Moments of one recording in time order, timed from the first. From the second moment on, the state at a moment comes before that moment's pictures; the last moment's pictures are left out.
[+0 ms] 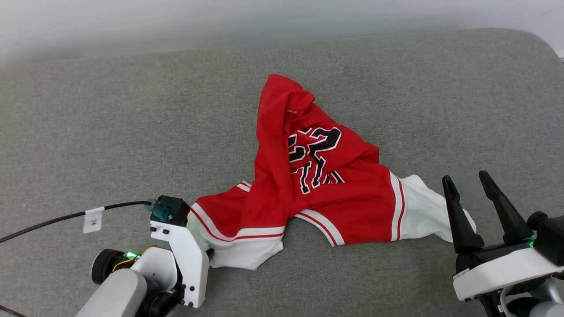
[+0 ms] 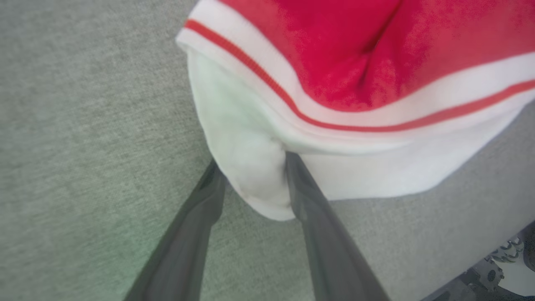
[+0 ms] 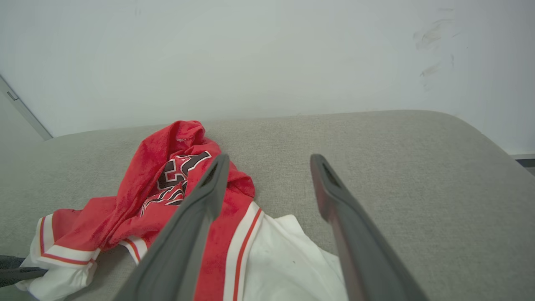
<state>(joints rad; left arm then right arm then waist) -0.26 0.43 -0.47 0.15 -0.61 0.06 0.68 0.01 -0.11 0.01 -0.21 0.25 0.13 0.04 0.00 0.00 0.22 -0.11</state>
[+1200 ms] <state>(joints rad) -0.18 0.41 -0.43 -0.18 -0.47 0.22 0.36 -0.12 -0.31 -0.05 0.17 0.48 0.13 0.68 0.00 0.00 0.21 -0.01</state>
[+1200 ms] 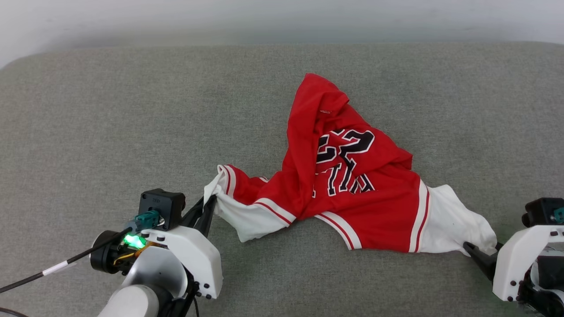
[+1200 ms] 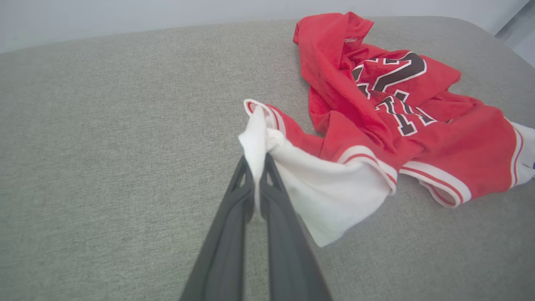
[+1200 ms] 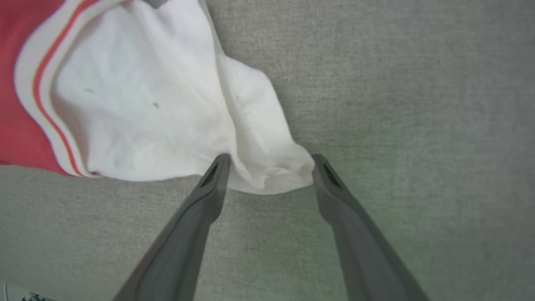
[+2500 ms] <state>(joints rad) -0.76 0.39 -0.27 -0.01 -0.48 0.15 0.13 -0.64 -0.34 -0.06 0.01 0.42 0.13 0.40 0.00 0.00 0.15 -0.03</state>
